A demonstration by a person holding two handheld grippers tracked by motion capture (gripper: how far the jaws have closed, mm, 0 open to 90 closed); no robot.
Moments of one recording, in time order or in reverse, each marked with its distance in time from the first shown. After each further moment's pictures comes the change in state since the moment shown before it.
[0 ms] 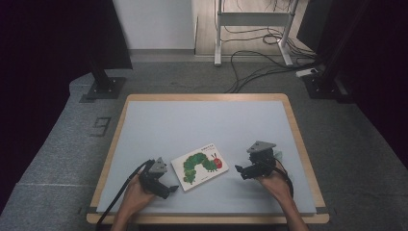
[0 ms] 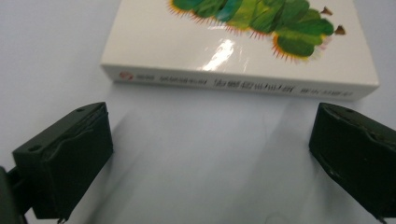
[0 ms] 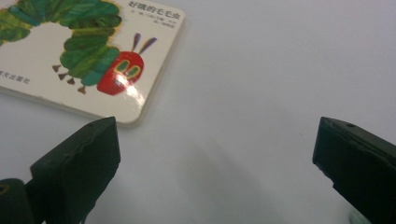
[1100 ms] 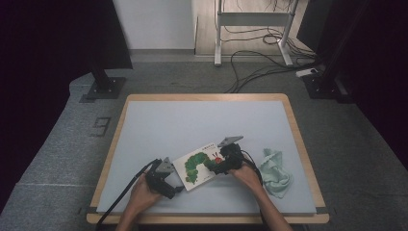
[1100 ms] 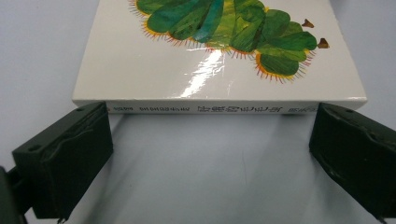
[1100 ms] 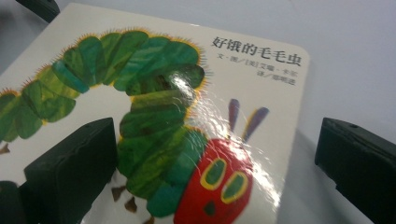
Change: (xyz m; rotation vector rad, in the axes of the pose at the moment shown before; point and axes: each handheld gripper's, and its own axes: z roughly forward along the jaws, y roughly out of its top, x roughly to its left) left arm -0.006 0.011 0.010 -0.004 -0.030 0.028; right arm 0.032 0.036 0.090 0.019 0.247 0.043
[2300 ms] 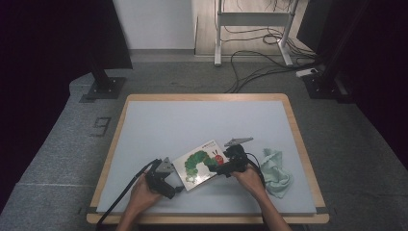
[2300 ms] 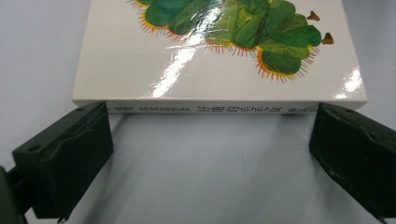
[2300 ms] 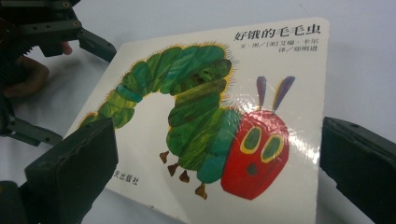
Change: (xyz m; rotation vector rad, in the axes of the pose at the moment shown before) left arm 0.000 0.000 0.000 -0.001 -0.001 0.000; right arm 0.008 -0.007 -0.027 -0.083 0.104 0.179
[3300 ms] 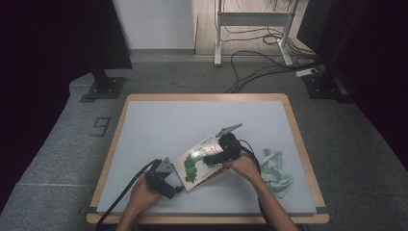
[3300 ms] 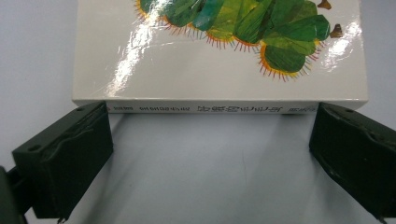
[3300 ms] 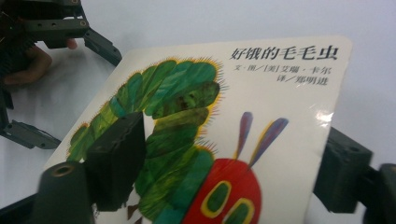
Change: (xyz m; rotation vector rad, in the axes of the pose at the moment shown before) left arm 0.000 0.000 0.000 0.002 0.000 0.001; right arm -0.005 0.046 0.013 0.105 0.050 -0.159
